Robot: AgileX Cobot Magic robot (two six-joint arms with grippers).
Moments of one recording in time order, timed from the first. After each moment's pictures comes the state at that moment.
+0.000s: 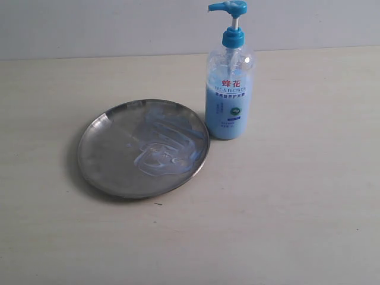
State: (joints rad) left arm -0.12 0.01 0.00 -0.01 0.37 -0.03; right arm -0.08 0.01 0.00 0.11 0.18 -0.08
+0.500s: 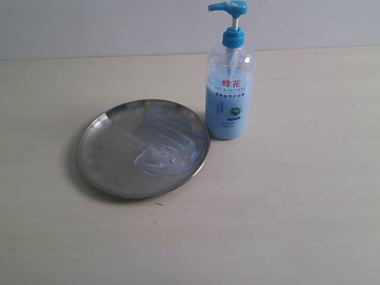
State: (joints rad) left arm -0.12 0.01 0.00 -0.01 0.37 -0.03; right arm -0.08 0.01 0.00 0.11 -0.02 -0.08
